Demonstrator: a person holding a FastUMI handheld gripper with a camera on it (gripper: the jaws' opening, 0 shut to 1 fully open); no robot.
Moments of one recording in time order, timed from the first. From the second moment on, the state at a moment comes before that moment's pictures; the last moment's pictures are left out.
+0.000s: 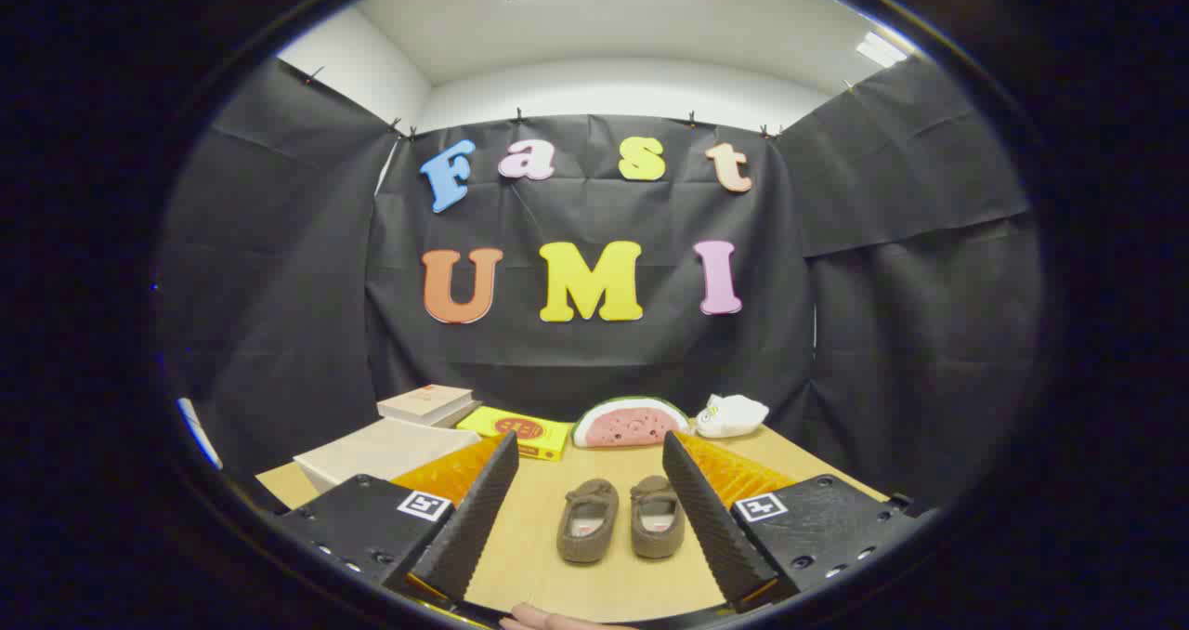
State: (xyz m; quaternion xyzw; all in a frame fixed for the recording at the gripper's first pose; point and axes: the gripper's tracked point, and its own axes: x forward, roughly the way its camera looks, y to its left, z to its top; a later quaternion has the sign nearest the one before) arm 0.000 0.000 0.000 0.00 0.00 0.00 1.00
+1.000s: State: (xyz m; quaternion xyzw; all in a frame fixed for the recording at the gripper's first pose) arm 0.026 -0.009 -0.019 -0.02 0.03 -0.01 1.00
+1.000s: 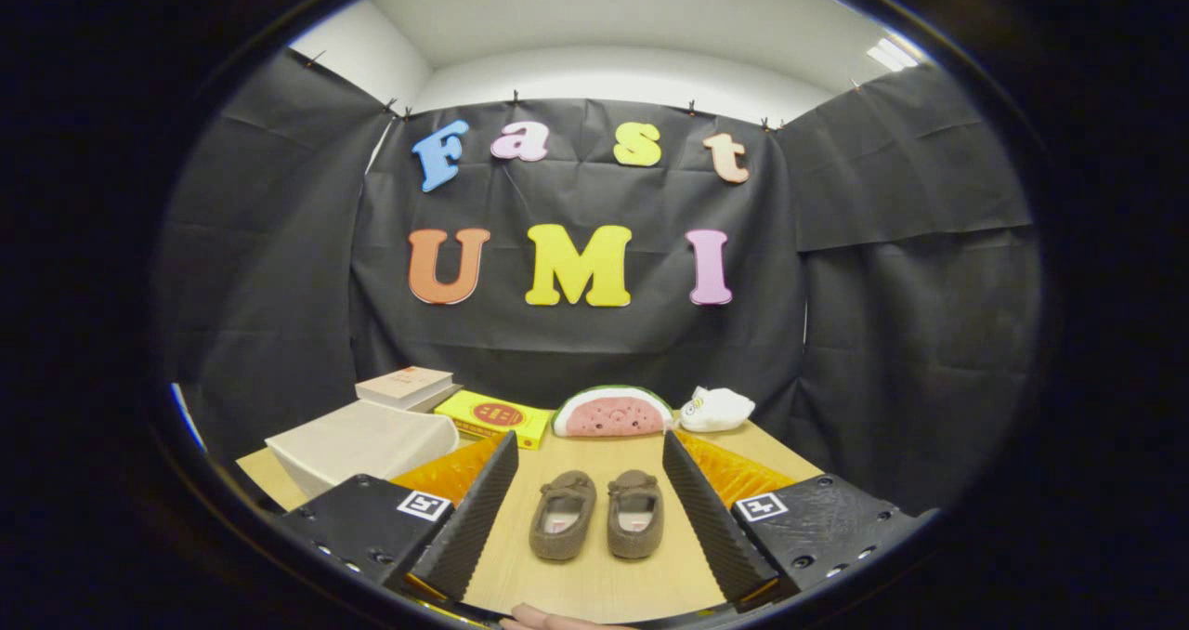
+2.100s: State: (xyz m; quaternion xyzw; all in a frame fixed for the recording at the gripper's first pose) arm 0.198 0.173 -0.164 0.35 0.38 0.40 0.76
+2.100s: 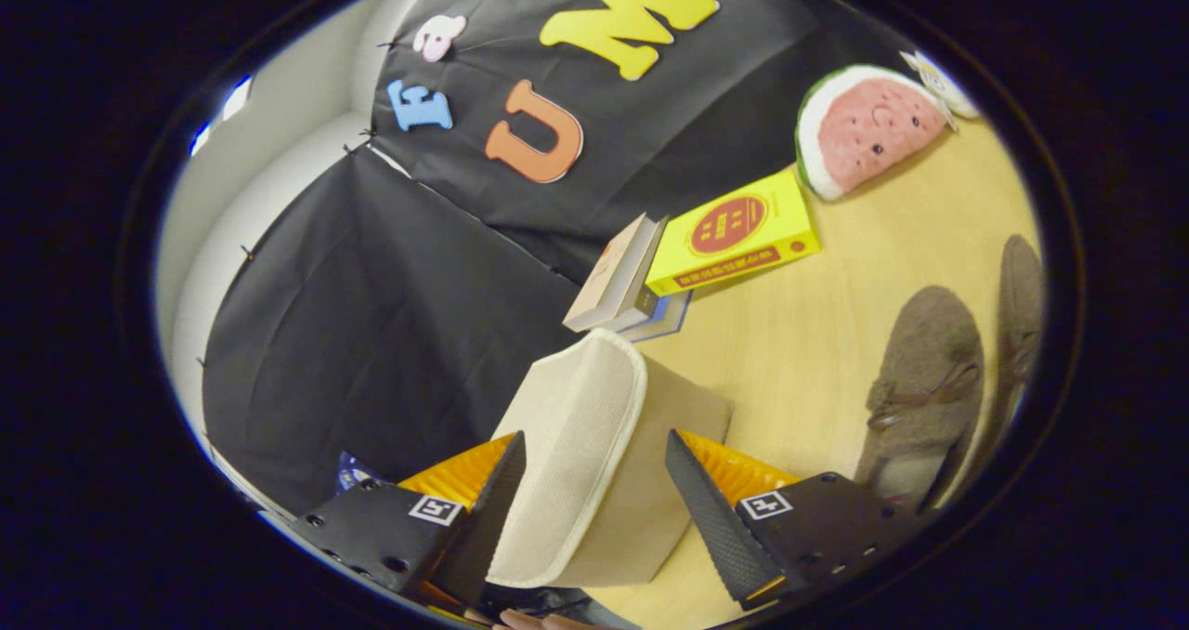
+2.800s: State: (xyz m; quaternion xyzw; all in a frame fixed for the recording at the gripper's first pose) arm 0.184 0.202 -0.167 0.41 0.45 0.42 0.67
